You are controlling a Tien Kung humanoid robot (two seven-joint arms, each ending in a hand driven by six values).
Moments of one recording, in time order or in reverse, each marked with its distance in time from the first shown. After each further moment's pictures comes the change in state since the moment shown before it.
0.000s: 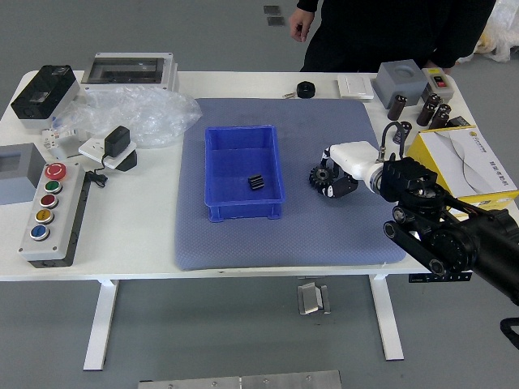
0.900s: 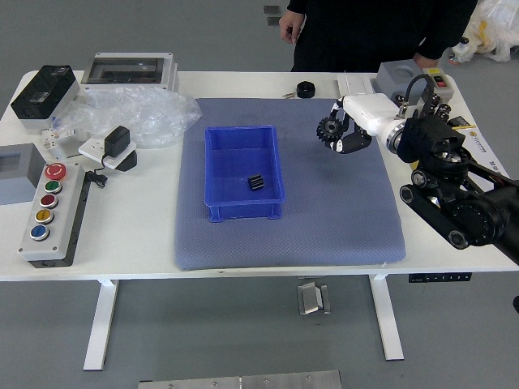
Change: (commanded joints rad) left arm 0.002 0.009 -0.005 0.000 0.000 0.000 0.000; right arm 0.072 -0.072 0.112 0.169 -0.021 0.035 -0.031
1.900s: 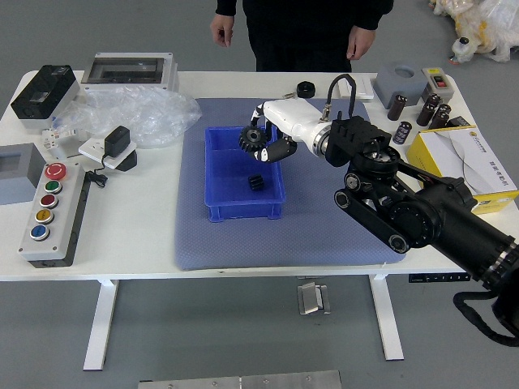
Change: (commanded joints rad) left arm 0.003 0.008 0.013 0.000 0.014 -0.002 0.003; right arm 0.041 0.209 -0.019 -0.025 0.036 0.058 0.000
